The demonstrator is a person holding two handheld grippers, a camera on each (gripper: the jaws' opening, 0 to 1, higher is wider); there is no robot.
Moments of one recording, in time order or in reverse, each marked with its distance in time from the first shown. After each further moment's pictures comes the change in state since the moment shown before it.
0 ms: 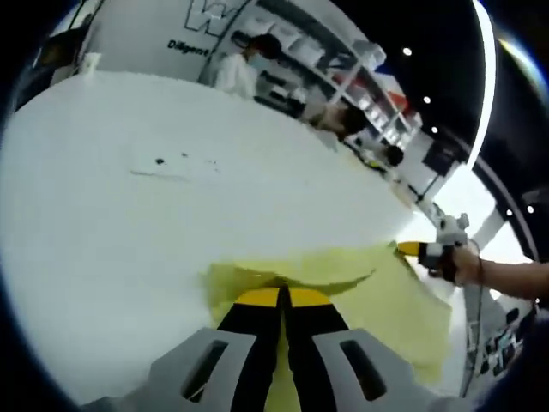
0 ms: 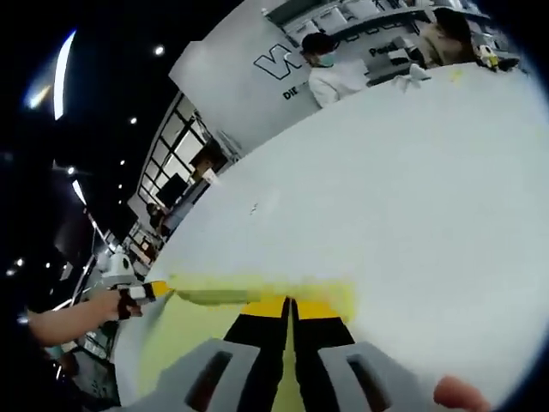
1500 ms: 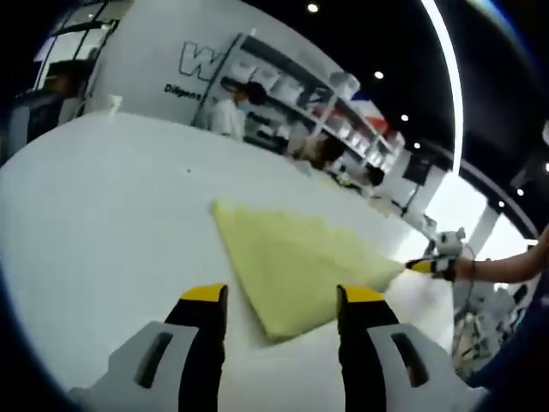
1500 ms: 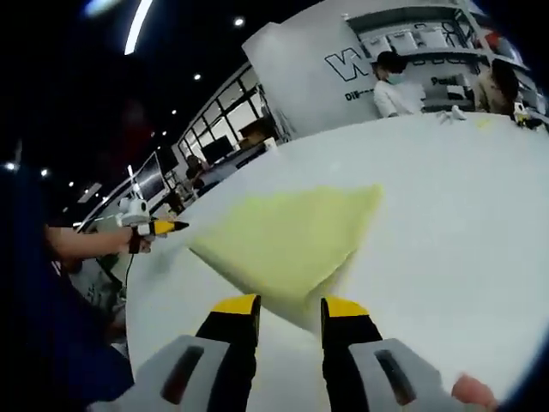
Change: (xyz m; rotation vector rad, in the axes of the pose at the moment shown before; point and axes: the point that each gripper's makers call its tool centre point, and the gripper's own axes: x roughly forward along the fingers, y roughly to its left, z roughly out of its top) left arm -0.167 -0.037 -0.088 0.106 -0.191 -0.029; right arm -0.158 0.033 -0.110 -0.315 0.065 0.134
